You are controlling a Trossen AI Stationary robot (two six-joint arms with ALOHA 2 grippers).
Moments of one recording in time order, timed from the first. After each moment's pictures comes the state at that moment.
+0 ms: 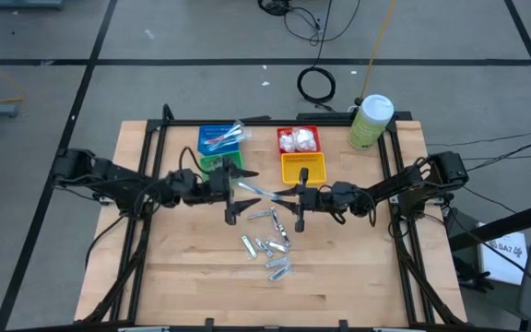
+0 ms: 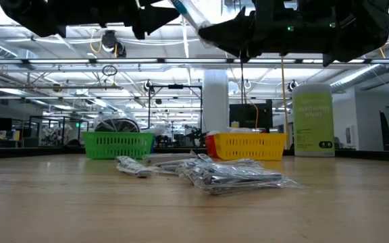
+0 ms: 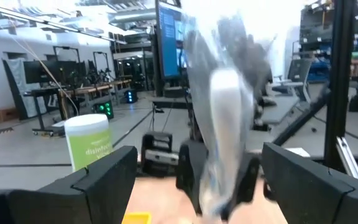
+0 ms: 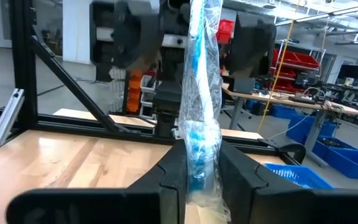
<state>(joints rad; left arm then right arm) -0.08 1.35 0.59 0.95 -0.13 0.12 0.11 1.62 0.59 1.14 0.18 -0.17</state>
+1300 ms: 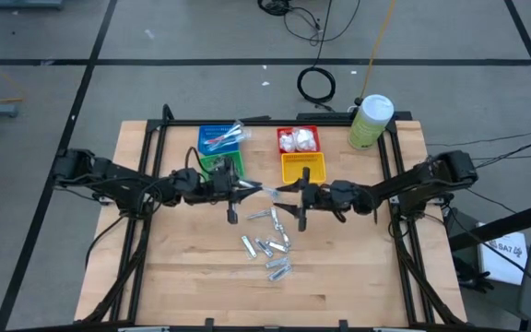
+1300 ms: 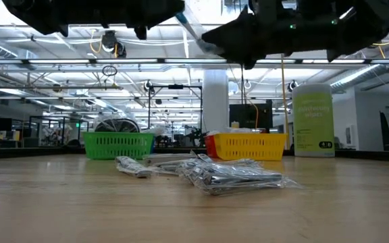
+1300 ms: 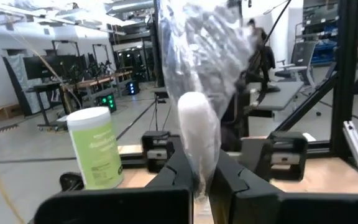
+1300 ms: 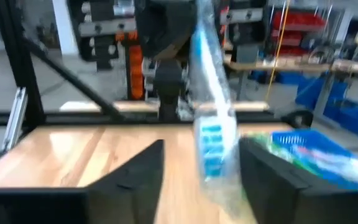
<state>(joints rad) -0.07 1.35 0.61 0.87 -0.13 0.15 0.11 1.53 0.59 0.95 0.19 -0.02</state>
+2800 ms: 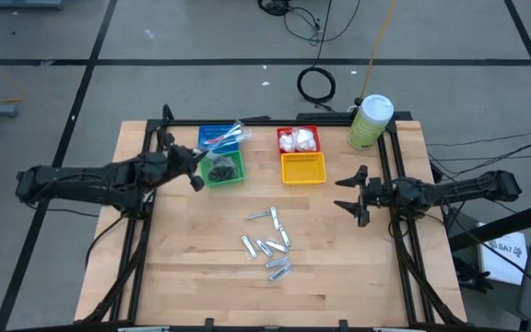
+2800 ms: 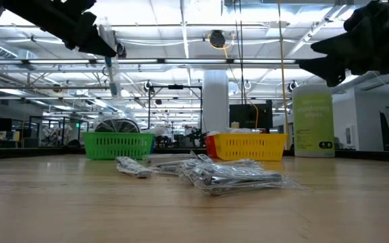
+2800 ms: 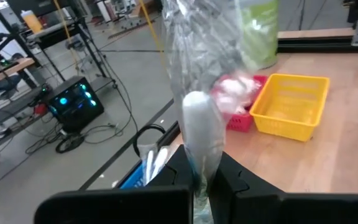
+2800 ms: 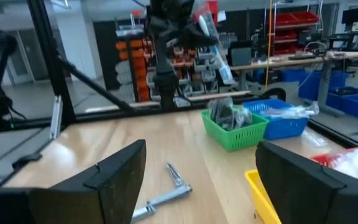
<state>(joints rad) 0.09 0.72 0.56 -0.14 -0.58 0.09 0.10 0.34 0.02 0.38 0.18 0.09</state>
